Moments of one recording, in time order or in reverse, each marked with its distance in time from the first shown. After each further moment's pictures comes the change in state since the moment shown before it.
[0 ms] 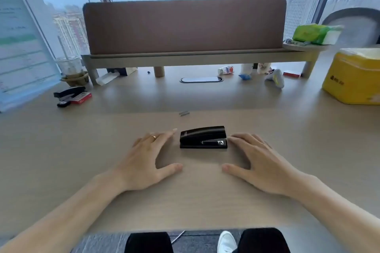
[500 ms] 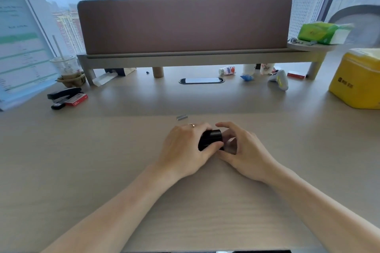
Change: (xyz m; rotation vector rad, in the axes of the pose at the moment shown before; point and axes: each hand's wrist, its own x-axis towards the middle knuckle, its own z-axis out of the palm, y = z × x) left_hand 0.074 0.076 0.022 -0.103 0.350 0.087; right_hand 0.056 0.010 0.016 0.482 0.184 0.050
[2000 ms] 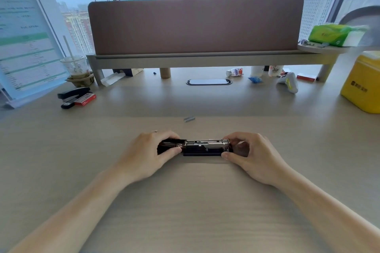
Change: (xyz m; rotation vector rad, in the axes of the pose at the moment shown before) left_hand -0.032 -0.084 -0.050 -0.050 -0.171 -0.146; right_hand 0.002 0.002 -0.002 0.023 -0.010 0.069
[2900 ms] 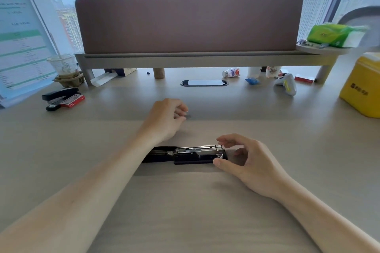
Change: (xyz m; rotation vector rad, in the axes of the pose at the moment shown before) left_hand 0.111 0.020 0.020 -0.067 0.116 -0.123; right_hand -0.001 0.003 -0.004 0.115 0.030 0.019
